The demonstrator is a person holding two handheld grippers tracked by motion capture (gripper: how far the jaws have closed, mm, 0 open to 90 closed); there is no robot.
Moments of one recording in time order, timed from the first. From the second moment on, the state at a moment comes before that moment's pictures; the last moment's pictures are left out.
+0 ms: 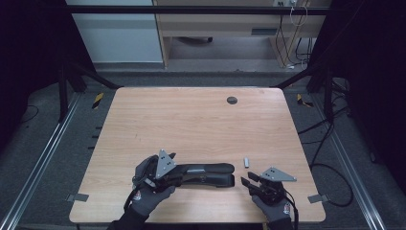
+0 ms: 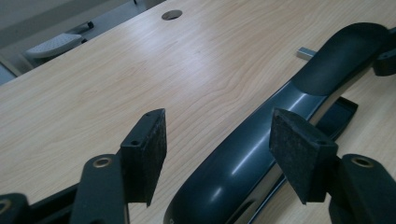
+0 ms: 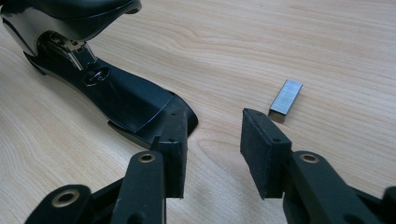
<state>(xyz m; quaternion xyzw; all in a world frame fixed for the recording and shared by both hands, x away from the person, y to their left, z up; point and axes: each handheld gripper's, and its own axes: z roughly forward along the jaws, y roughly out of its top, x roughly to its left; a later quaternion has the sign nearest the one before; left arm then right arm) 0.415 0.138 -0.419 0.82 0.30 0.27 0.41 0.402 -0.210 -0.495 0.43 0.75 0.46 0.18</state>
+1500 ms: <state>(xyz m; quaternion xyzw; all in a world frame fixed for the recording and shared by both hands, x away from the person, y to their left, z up) 0.397 0.074 -0.406 0.87 0.18 0.29 0.36 0.396 -0.218 -0.493 0.44 0.75 0.45 0.20</state>
